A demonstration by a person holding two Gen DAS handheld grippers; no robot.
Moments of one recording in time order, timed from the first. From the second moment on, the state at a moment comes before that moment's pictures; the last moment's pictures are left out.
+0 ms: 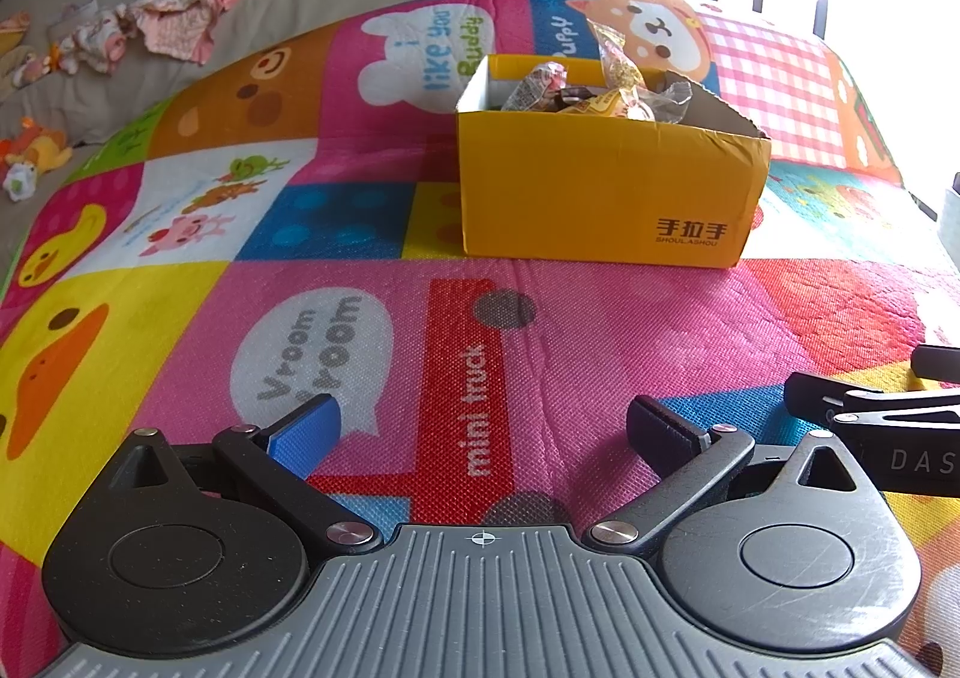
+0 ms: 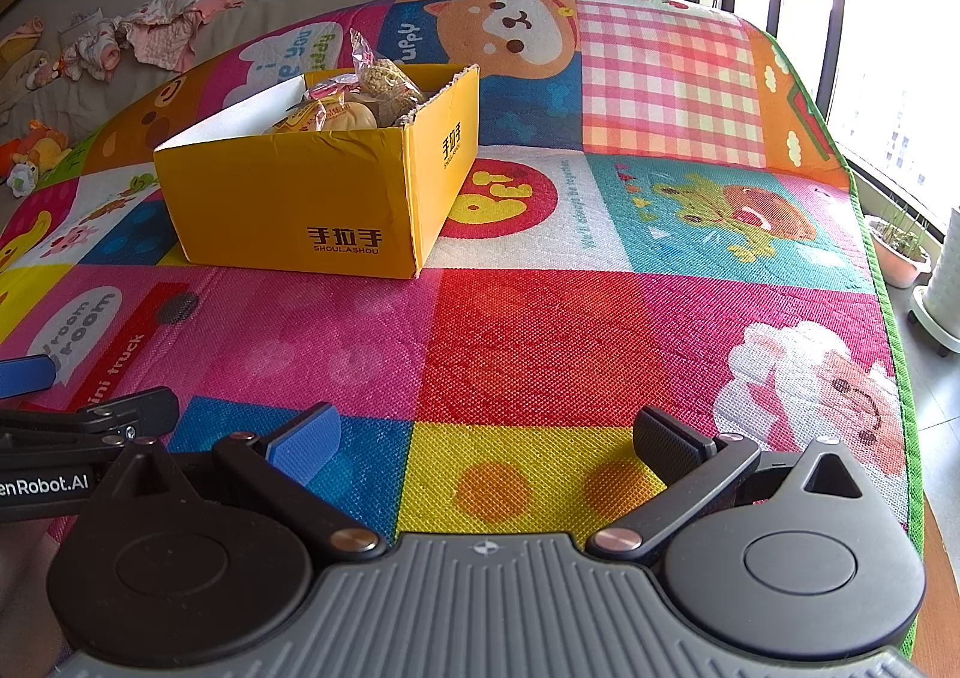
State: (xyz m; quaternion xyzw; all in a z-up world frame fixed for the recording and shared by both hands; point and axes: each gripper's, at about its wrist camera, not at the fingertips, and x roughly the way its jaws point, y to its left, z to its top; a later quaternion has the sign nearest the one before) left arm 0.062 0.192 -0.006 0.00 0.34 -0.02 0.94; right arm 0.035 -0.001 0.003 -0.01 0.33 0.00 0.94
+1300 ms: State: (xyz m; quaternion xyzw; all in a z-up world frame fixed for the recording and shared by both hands) left arm 0.065 0.200 -0.006 0.00 0.34 -0.03 0.94; right arm 0.035 -0.001 0.002 -0.01 0.33 0.00 0.94
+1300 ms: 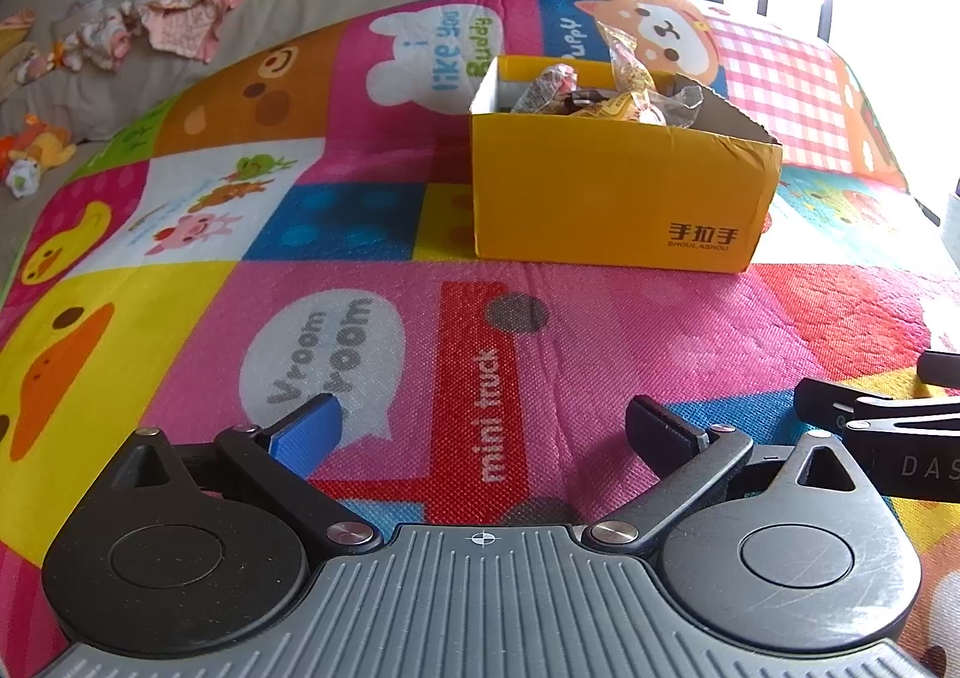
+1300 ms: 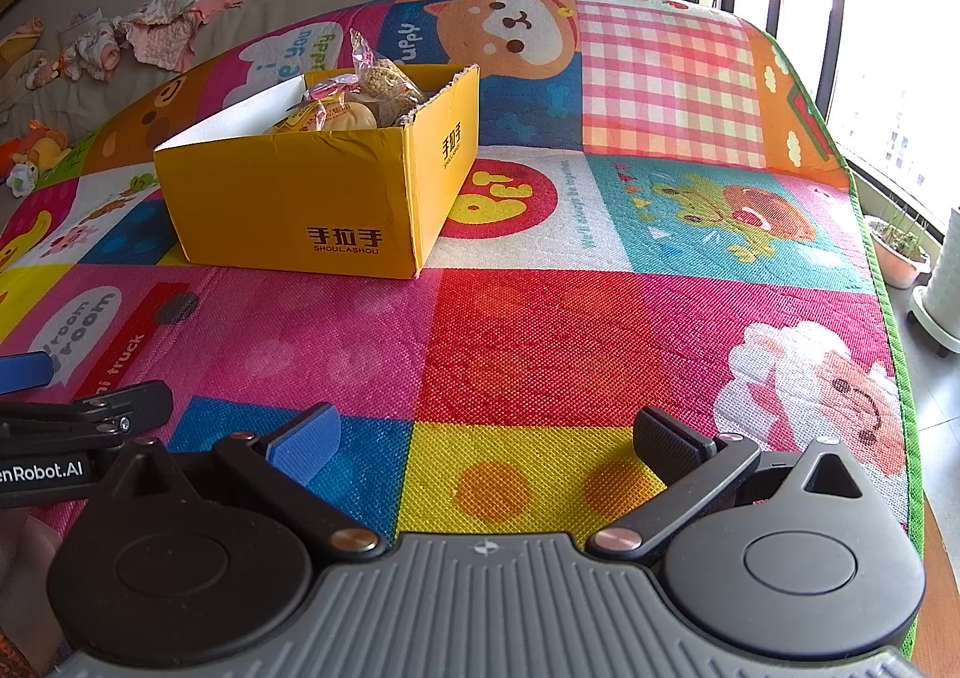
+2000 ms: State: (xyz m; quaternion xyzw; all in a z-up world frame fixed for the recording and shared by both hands) left arm 0.075 0.197 -0.003 0.01 0.37 -0.02 0.93; right arm 0.034 -0.001 0.002 -0.01 0.33 0.00 0.94
